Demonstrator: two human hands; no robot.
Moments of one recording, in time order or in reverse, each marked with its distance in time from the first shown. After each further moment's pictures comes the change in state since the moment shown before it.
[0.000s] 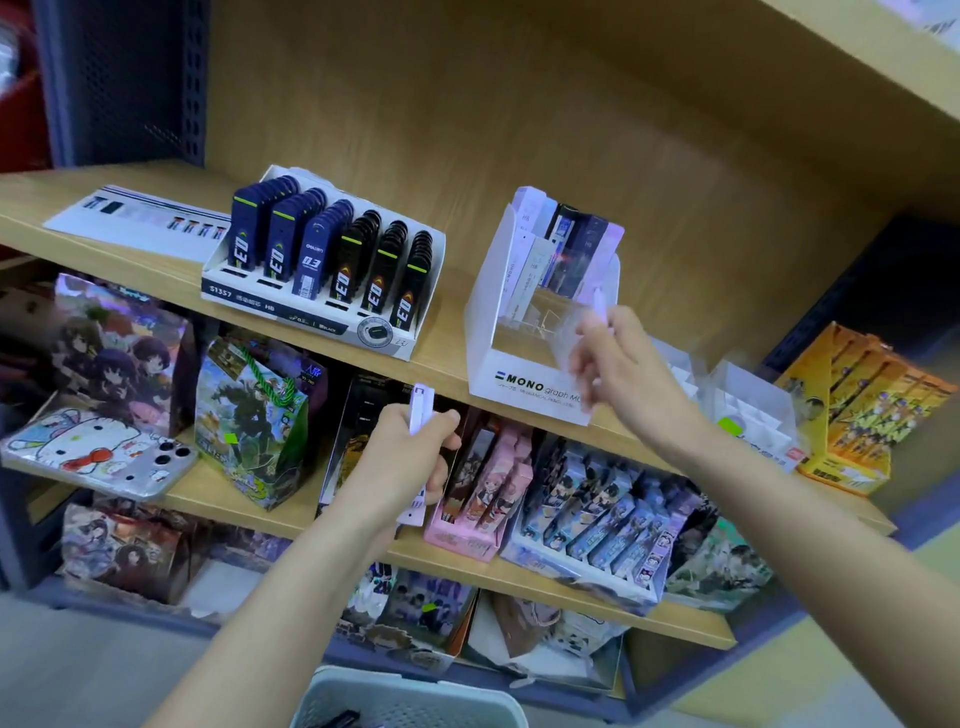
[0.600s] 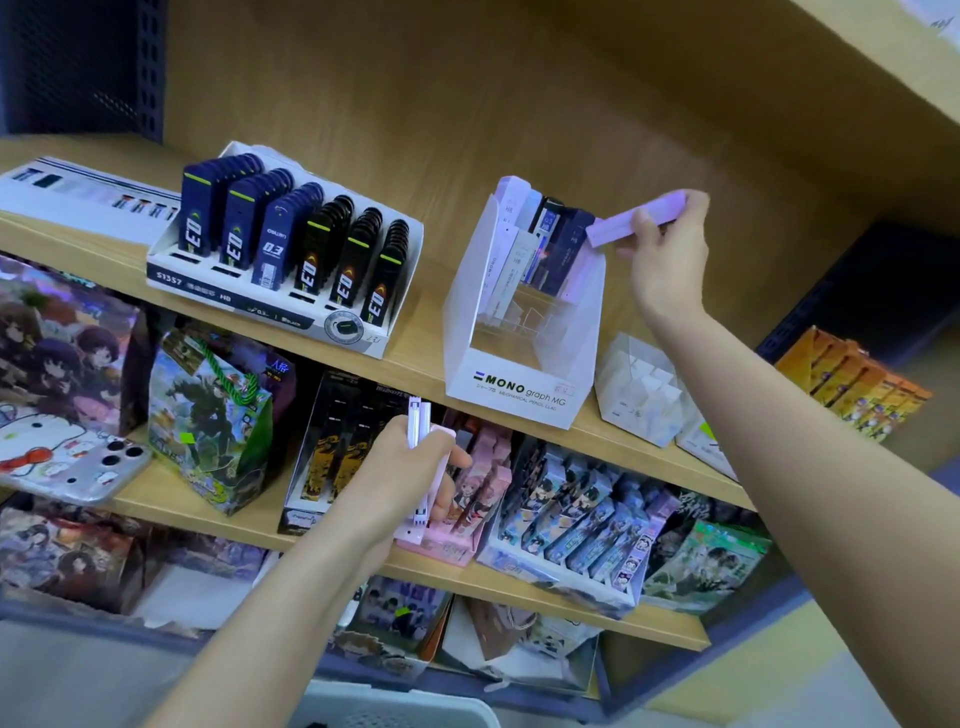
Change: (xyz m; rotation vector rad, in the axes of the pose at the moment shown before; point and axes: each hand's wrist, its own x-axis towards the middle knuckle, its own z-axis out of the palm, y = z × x) left_hand 0.013 -0.014 0.014 0.077 -0.112 -0.081; right_hand 0.108 0.015 -0.043 0.039 0.541 -0.132
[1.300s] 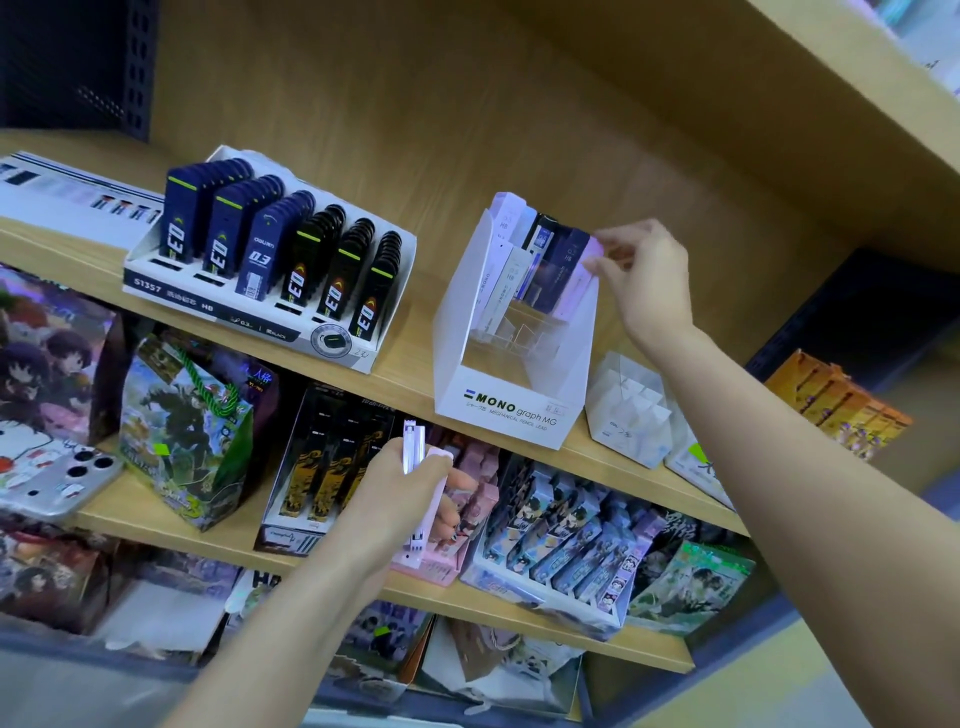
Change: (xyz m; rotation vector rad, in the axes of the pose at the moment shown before) left_hand 0.003 -0.003 0.008 -0.074 0.009 0.015; right_hand 0.015 0.015 -0.001 -0.468 -0.163 -0.259
